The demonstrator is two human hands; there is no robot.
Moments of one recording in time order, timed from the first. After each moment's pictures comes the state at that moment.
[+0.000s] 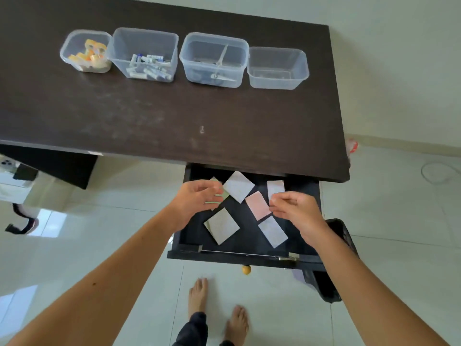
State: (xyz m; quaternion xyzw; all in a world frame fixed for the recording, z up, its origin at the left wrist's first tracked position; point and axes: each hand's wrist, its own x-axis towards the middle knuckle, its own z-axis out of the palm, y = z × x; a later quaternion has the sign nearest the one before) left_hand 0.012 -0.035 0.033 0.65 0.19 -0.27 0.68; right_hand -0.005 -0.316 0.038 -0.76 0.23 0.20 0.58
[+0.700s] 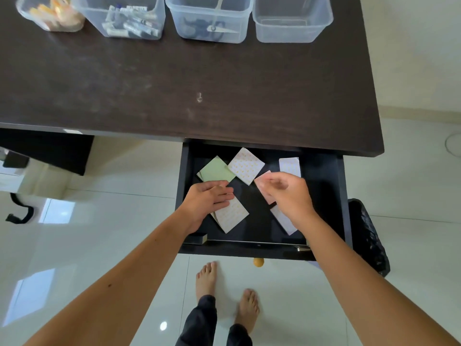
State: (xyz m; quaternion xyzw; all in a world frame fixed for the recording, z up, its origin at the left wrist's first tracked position) left_hand -0.004 -0.048 -0.044 0.59 0.27 -0.29 0.70; right_hand 0.004 -0.277 -0.038 -0.81 0.19 0.16 0.54
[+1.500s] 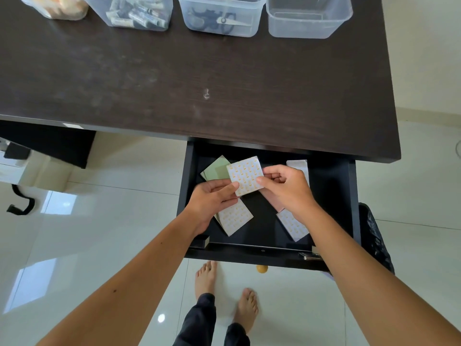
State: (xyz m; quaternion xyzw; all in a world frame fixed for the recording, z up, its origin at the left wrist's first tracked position) left_hand -0.003 -0.060 -0.047 0.56 0.29 -0.25 0.73; right_hand 0.030 -0.268 -0.042 -0.82 0.13 0.18 0.53
